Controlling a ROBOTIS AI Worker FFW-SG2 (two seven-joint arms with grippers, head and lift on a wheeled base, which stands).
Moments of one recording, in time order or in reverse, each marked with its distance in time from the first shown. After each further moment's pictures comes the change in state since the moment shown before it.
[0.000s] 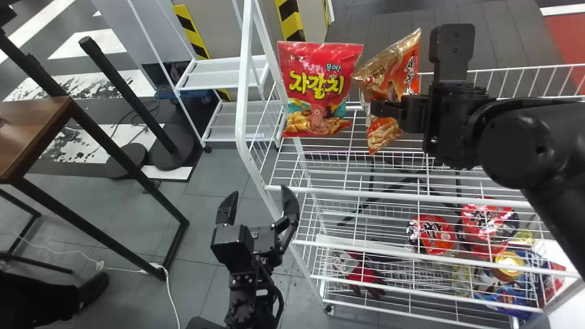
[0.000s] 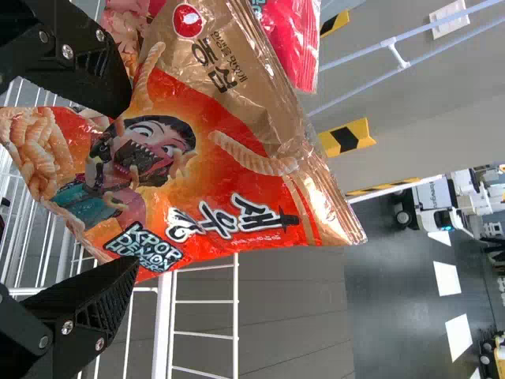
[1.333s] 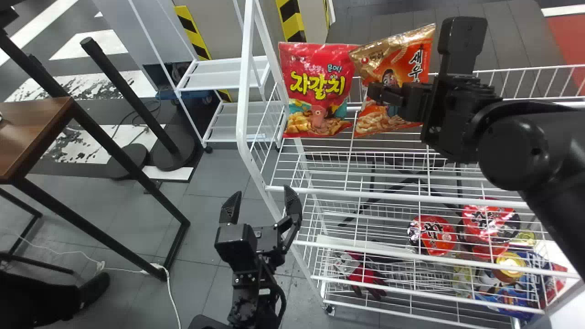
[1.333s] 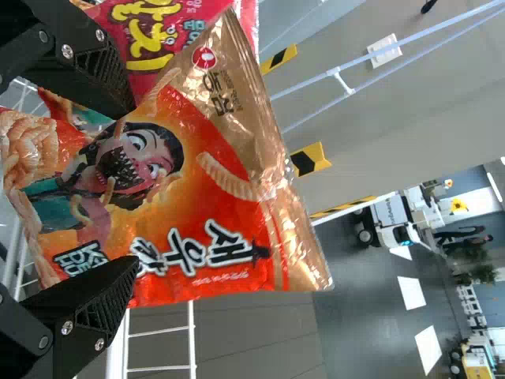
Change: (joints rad) left arm -0.015 0.004 -0.008 0.020 0.006 -0.003 0.000; right arm -0.023 0.000 0.010 0.088 -0.020 -0.200 0.100
